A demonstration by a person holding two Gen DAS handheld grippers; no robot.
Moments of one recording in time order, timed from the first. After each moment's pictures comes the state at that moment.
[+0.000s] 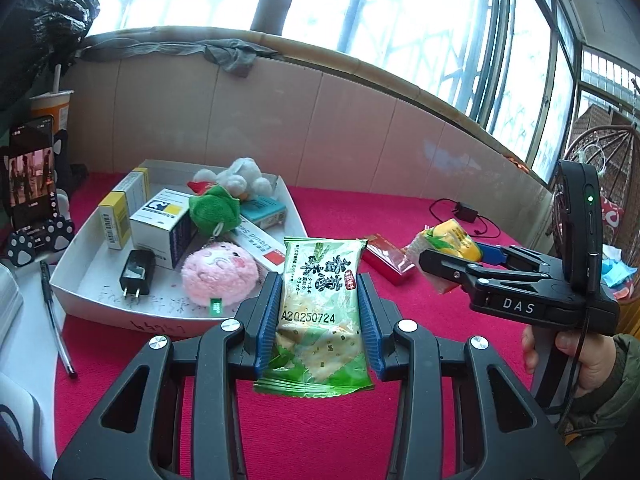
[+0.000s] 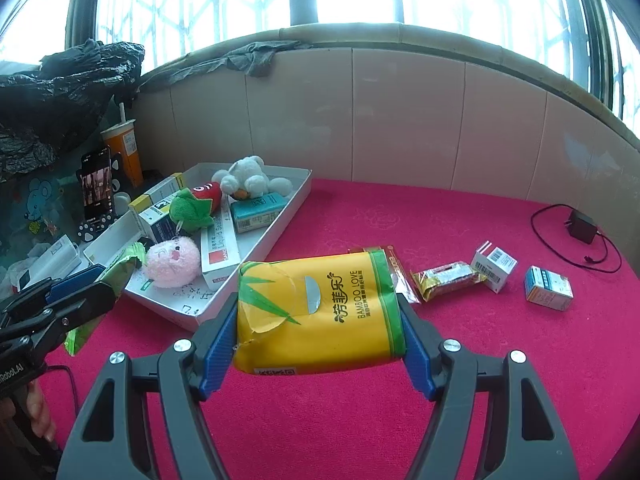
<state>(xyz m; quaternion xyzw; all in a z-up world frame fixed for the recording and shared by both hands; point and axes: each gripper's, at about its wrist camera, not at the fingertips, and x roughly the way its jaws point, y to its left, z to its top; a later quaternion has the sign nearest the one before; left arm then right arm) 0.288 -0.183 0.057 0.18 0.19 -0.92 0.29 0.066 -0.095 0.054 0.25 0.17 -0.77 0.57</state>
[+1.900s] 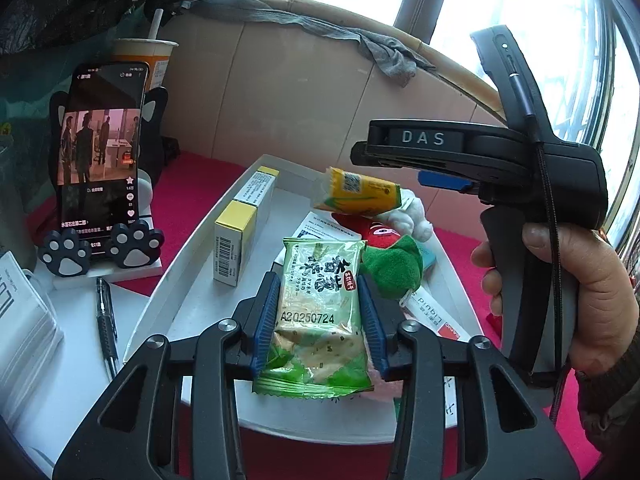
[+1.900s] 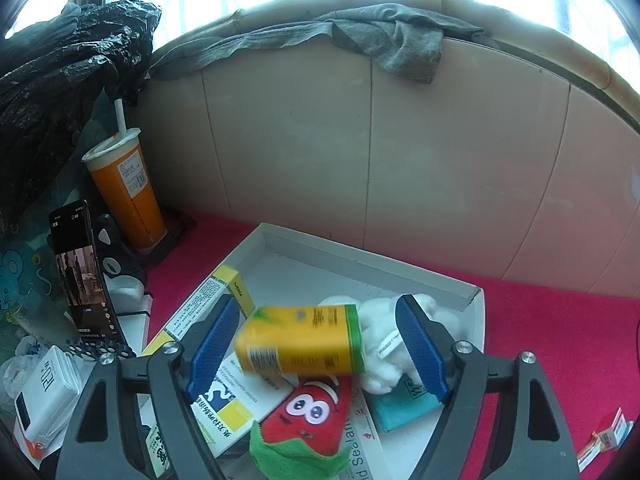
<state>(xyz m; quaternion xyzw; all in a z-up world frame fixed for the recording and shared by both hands) 0.314 -0.308 0.028 0.15 0.26 -0.85 0.42 0.137 -0.364 0.079 0.27 0.20 -0.72 0.61</state>
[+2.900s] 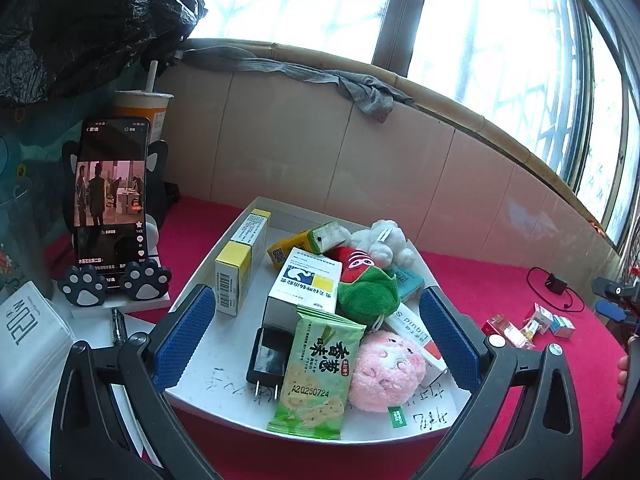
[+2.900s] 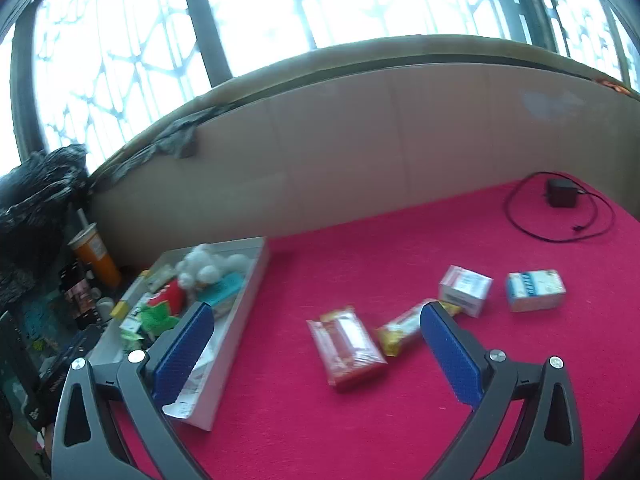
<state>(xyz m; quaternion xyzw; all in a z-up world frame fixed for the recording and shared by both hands) 0.320 -0.284 0.044 0.10 0.20 -0.87 0.43 -0.013 -0.090 0.079 0.29 0.02 -0.81 0.50</state>
